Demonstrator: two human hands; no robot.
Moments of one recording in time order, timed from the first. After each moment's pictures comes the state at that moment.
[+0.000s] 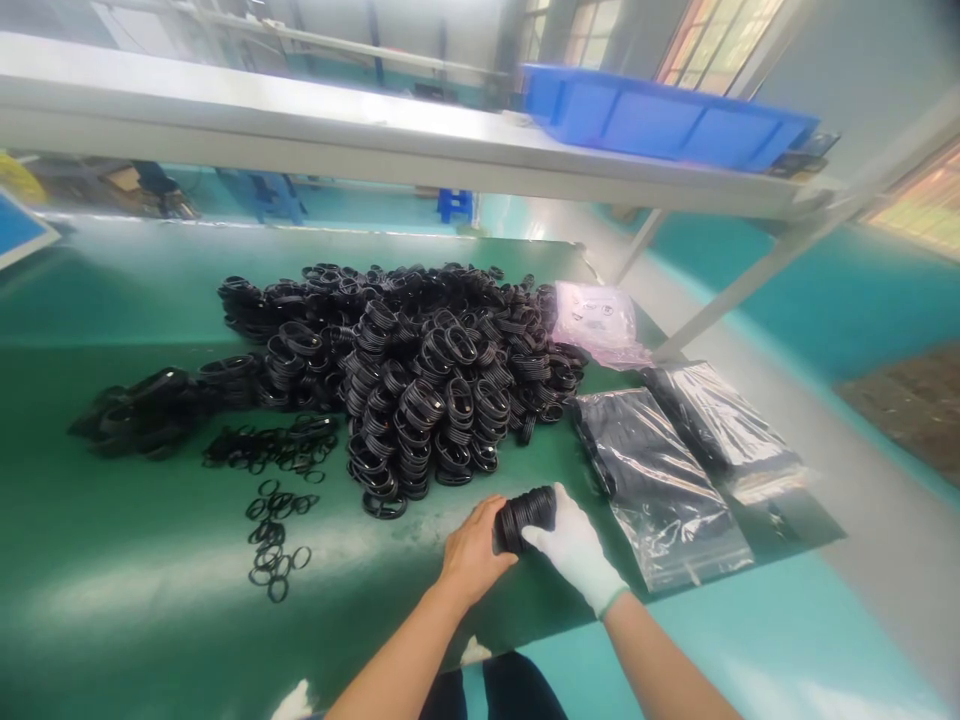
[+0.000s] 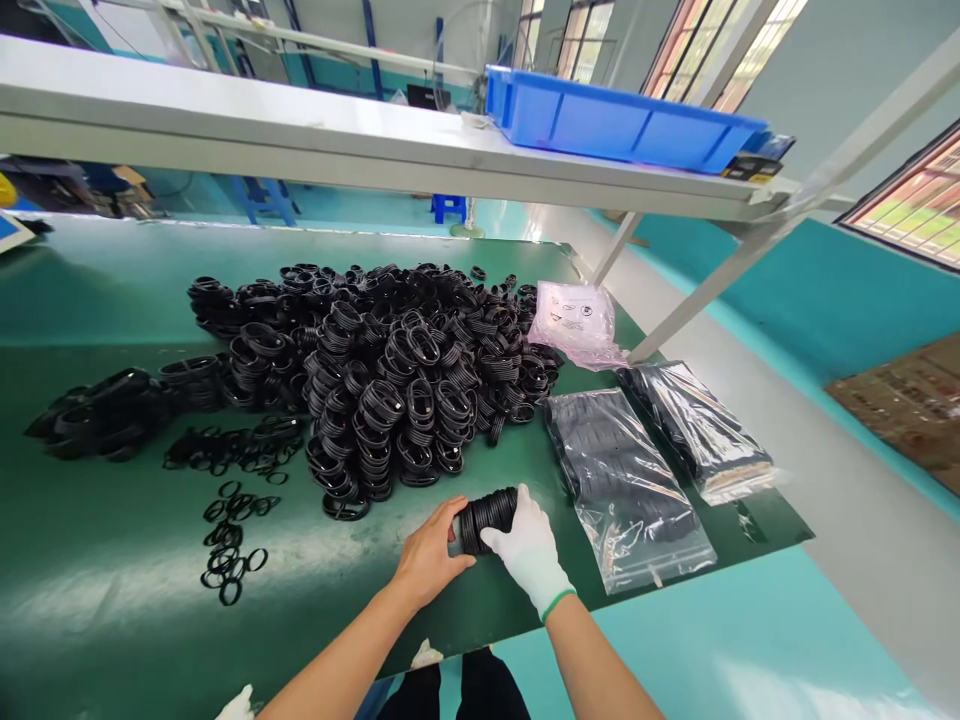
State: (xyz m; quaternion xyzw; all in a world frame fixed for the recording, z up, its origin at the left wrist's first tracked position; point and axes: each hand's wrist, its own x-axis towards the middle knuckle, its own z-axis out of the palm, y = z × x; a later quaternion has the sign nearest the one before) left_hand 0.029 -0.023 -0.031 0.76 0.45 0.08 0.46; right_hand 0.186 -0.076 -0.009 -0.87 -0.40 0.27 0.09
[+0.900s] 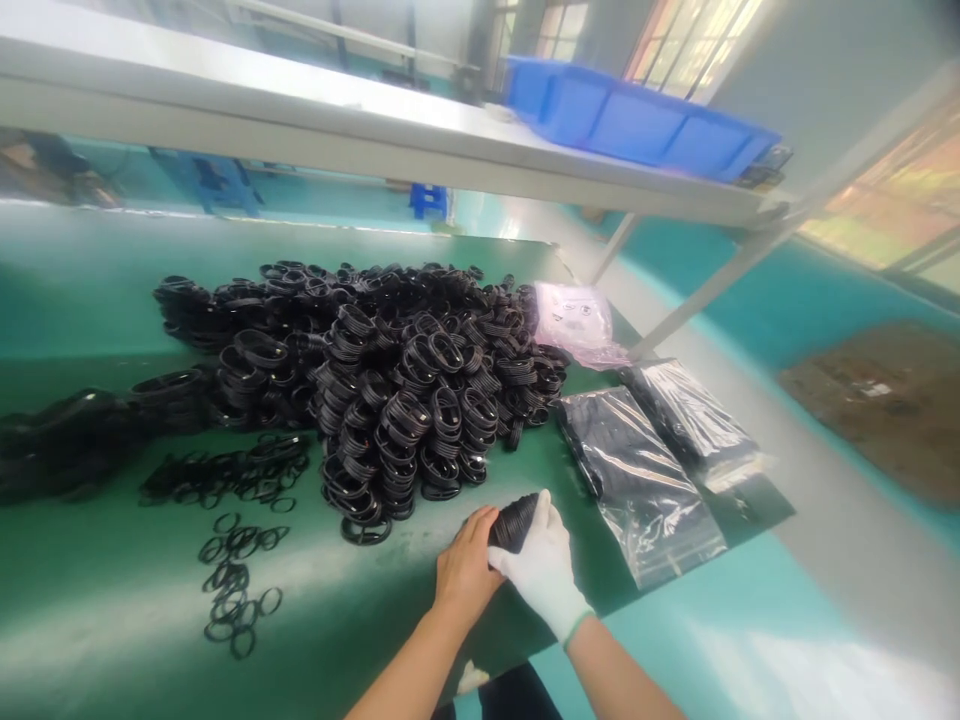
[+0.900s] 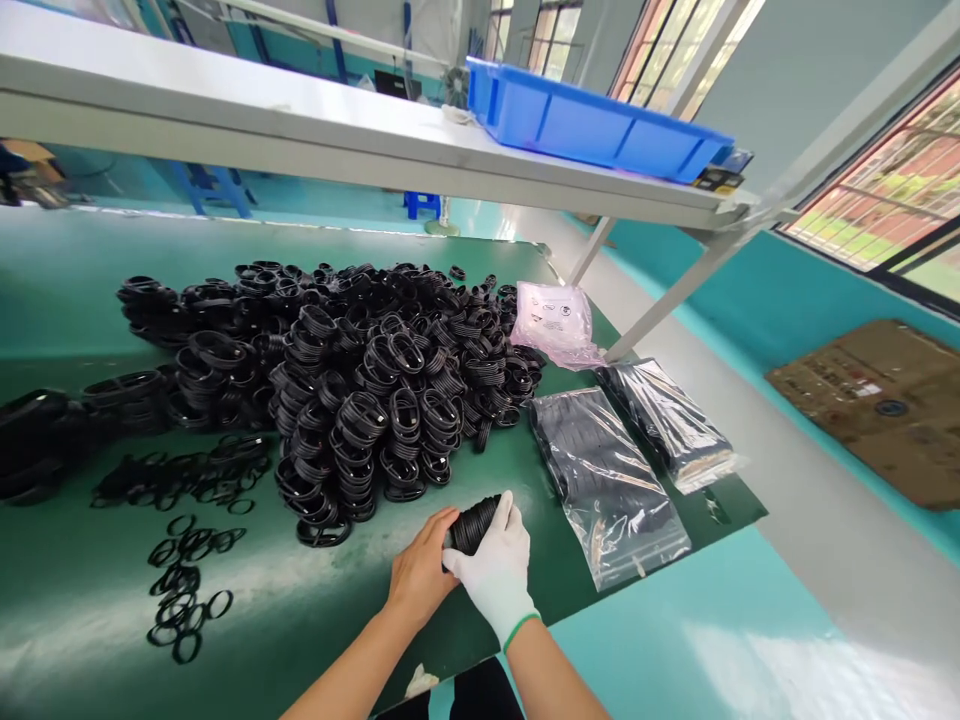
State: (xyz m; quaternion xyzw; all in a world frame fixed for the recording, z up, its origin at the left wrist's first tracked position) left_hand 0.033 -0.019 -0.040 0.78 0.45 0.04 0.44; right_hand 0.141 -0.068 -0.023 -0.91 -0.36 0.19 0.08
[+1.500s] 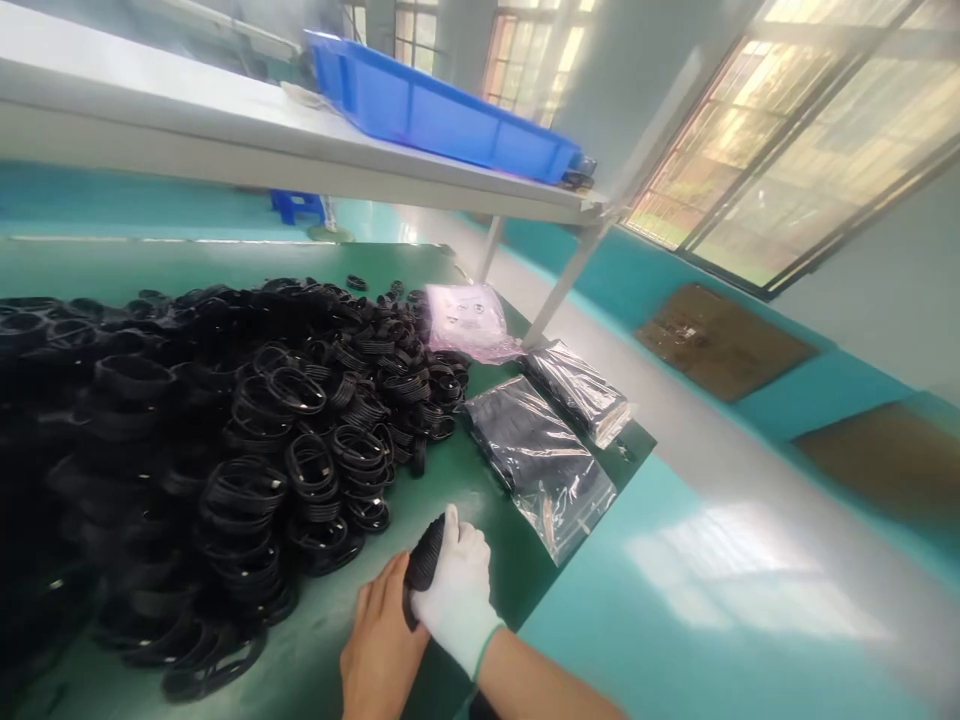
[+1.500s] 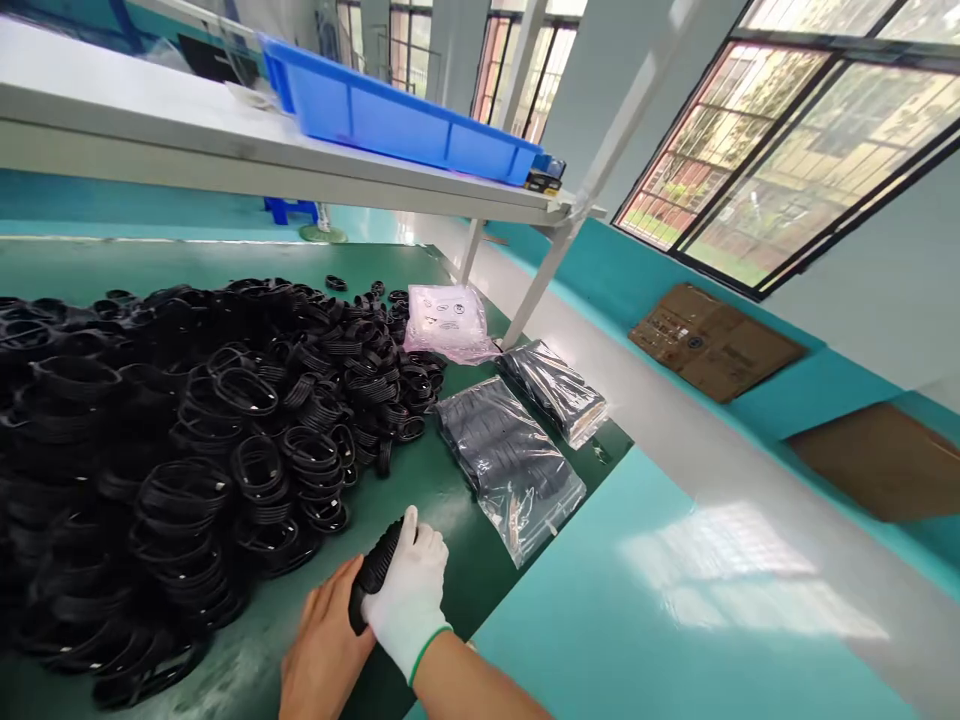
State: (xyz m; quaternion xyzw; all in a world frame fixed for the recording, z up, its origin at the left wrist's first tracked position) left_hand 0.050 -0.018 -0.050 0.85 0.46 0.07 0.26; right_hand 0.148 -0.042 -0.025 -0.93 -0.32 0.15 0.09
